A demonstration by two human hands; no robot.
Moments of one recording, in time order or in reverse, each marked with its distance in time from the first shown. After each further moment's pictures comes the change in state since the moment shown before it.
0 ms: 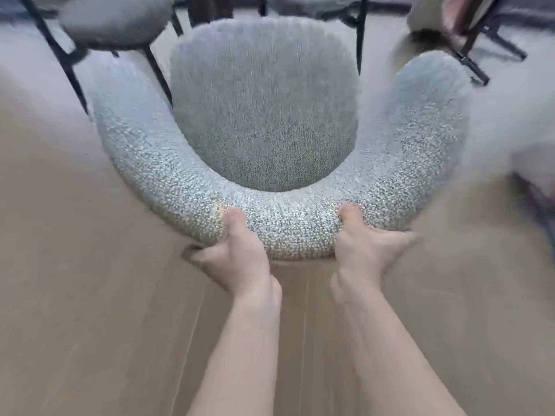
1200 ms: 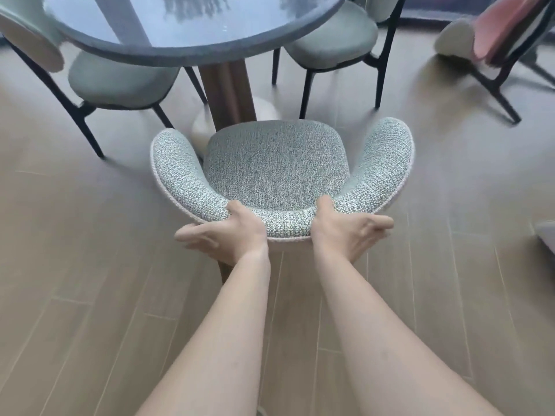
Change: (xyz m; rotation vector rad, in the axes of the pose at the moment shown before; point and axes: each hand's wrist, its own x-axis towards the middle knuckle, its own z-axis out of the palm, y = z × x) left_hand 0.127 0.184 0.304 0.214 0.195 0.201; right_hand 0.151 -0.166 0.309 -0.689 0.131 -0.073
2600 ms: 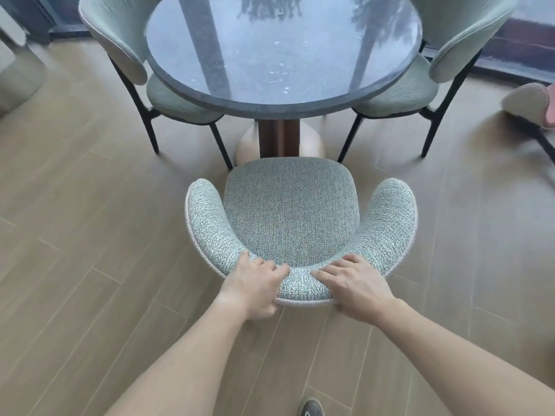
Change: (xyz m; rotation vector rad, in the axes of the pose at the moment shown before) left_hand 0.052 0.033 -0.015 1.522 -1.231 1.195; right_hand 0.097 -0.049 -0.020 -1.129 -0.890 -1.767
